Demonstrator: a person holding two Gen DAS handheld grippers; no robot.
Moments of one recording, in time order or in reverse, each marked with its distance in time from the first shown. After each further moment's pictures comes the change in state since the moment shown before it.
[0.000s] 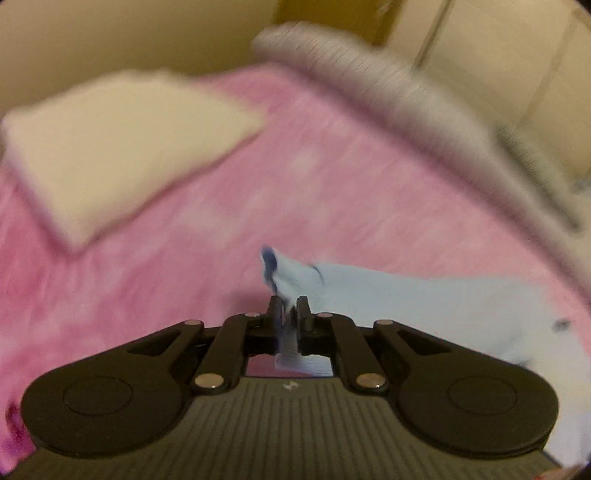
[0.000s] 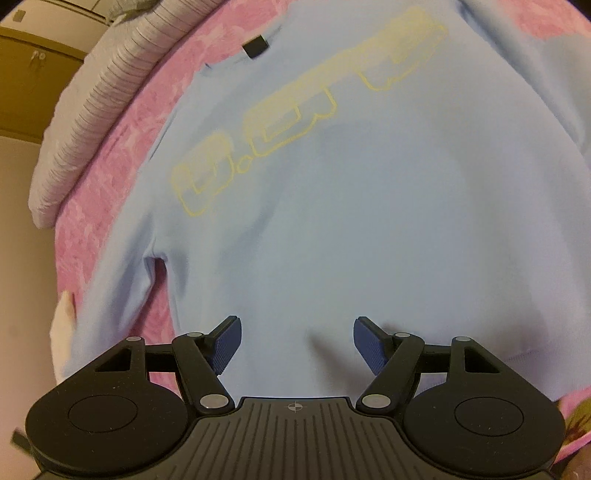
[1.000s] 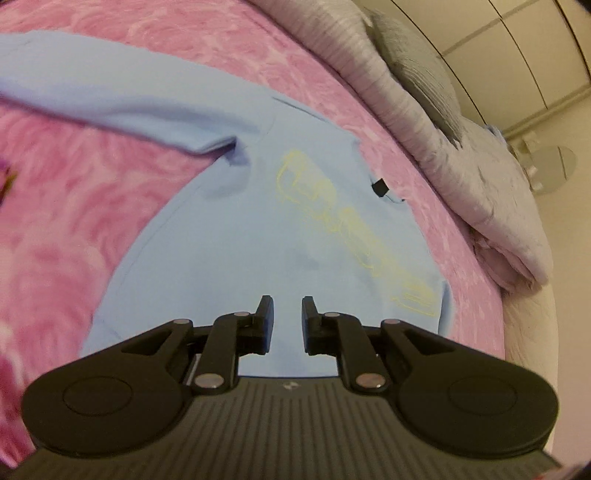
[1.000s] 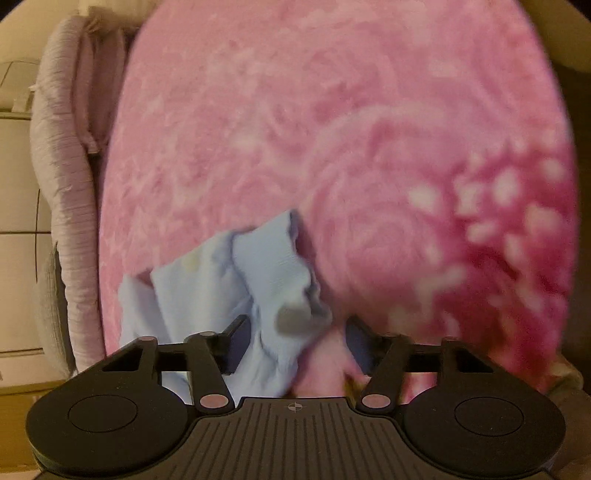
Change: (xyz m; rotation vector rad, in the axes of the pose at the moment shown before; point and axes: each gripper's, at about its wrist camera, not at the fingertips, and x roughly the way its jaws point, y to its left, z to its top) left arm -0.095 -0.279 -0.171 -0.121 0.292 -0.401; right arm -0.137 -0.358 -0.018 0.841 -0.490 0.136
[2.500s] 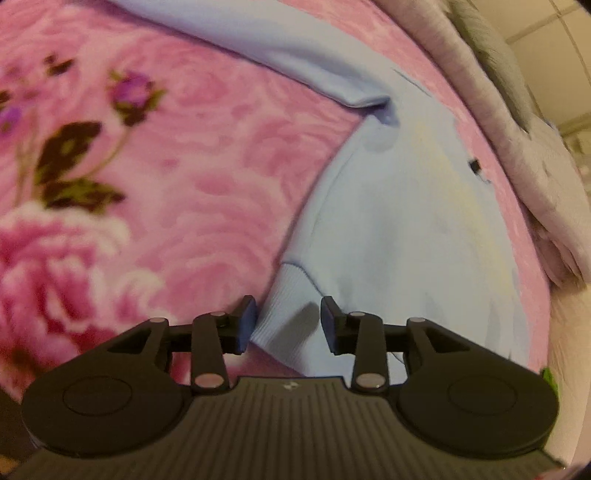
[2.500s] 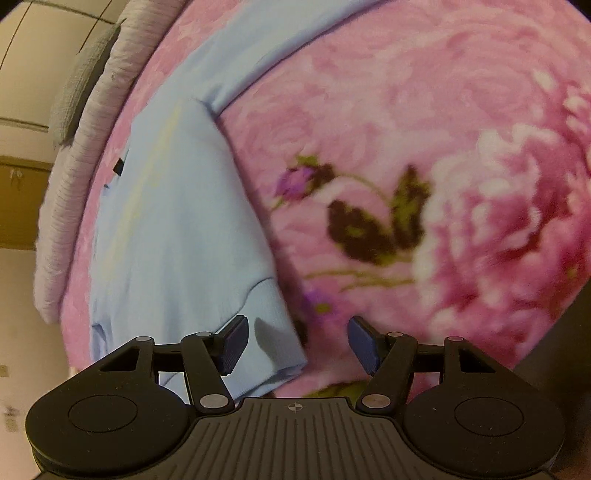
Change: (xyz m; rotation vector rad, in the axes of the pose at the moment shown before) left arm -0.002 0.129 -0.011 -0.010 0.115 0.111; right arm -0.022 -0.001 -0.134 -0.566 0.305 -0.057
